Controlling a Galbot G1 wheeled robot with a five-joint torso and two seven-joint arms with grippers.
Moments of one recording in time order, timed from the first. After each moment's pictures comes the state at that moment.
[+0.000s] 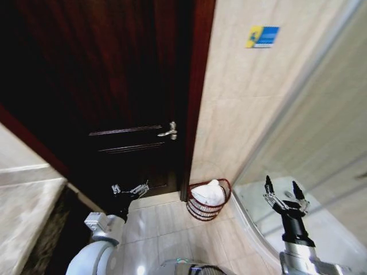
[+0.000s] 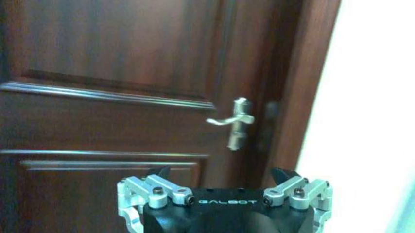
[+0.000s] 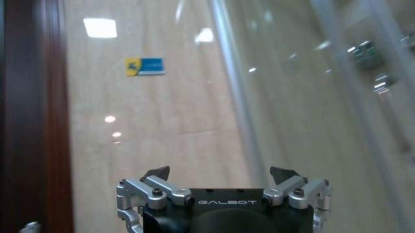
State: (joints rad) left arm 1.79 -1.61 -0.67 -2.47 -0.20 0.27 0.14; right arm -1.92 1.51 0.83 2.33 0.54 0.41 -0.18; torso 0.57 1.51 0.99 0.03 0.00
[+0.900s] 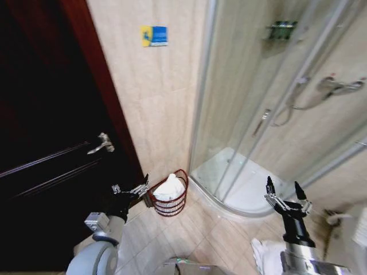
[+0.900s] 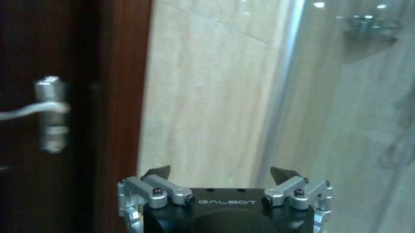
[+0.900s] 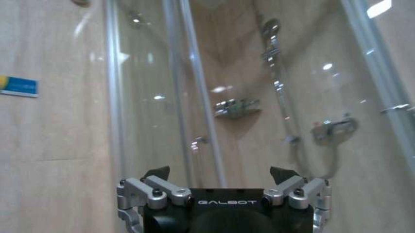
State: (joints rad) left arm 1.79 -1.61 -0.67 -2.47 -0.20 0.27 0.14; right arm -1.91 1.49 0.84 2.30 0.54 0.45 -0.18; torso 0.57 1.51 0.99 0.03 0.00
